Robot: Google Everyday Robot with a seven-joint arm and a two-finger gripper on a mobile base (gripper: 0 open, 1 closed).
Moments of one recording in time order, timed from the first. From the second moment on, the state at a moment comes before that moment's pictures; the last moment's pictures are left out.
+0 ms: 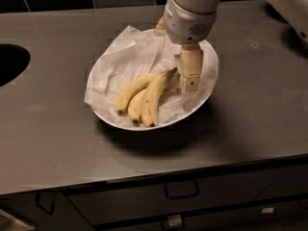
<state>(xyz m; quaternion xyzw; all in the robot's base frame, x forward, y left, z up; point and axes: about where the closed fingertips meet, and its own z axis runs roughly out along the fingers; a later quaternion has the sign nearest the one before) 0.535 -0.052 0.944 -0.79 0.59 0.00 0.13</state>
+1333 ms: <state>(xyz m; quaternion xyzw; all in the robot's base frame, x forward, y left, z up) 0.553 -0.035 0.905 -0.81 0.57 0.06 0.10</state>
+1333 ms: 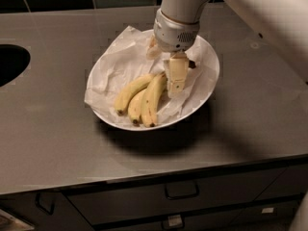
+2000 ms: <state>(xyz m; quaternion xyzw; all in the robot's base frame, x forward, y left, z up) 0.549 -0.022 0.910 -0.82 0.57 0.05 0.09</state>
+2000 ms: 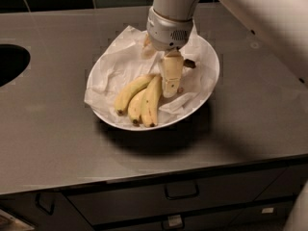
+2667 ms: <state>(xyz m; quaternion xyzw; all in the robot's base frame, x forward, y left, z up) 0.552 -0.034 0.904 -0.81 0.58 0.06 0.10</state>
